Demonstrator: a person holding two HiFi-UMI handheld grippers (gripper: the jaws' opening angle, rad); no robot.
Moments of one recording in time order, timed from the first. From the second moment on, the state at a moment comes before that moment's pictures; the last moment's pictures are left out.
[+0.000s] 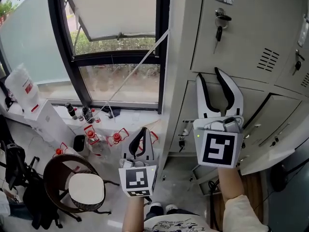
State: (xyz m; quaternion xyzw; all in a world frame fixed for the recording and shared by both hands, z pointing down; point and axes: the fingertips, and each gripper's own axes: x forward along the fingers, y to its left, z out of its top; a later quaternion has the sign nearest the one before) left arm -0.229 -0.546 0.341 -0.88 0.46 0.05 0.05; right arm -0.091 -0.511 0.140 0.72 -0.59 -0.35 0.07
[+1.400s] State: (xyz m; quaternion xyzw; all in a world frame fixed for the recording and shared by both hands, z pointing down) left arm -0.197 -0.544 0.359 -0.93 0.36 0.05 0.03; right arm -0.018 -0.416 0.188 0.82 -0.49 -0.28 0.07
